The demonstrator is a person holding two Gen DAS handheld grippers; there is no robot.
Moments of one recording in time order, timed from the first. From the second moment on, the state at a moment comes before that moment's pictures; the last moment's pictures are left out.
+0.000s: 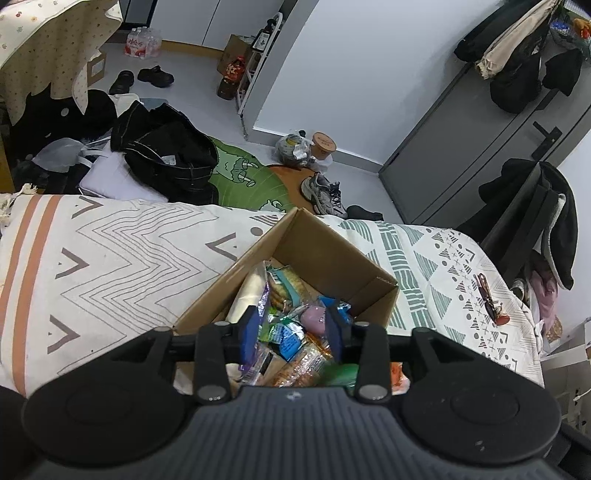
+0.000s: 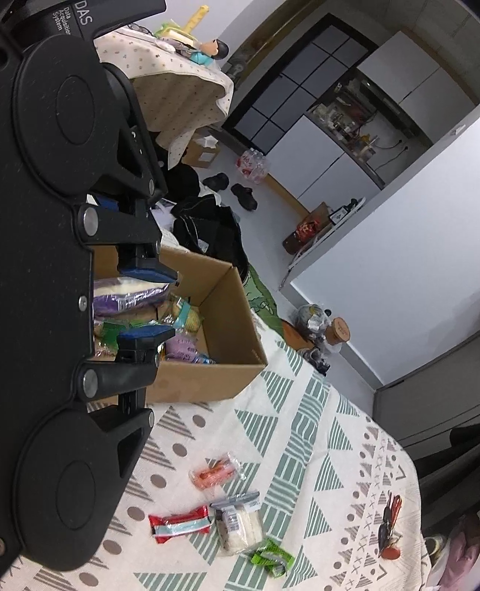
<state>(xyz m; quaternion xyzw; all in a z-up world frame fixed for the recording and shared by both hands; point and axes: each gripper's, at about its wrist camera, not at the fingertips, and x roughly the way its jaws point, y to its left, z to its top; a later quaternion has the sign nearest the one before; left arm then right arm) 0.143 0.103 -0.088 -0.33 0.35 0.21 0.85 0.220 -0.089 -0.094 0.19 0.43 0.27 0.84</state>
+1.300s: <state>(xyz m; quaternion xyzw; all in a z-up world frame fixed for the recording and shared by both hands) 0.167 0.007 -0.092 -0.24 0.38 0.14 0.88 0.218 -0.270 -0.109 0.19 0.41 0.13 0.88</state>
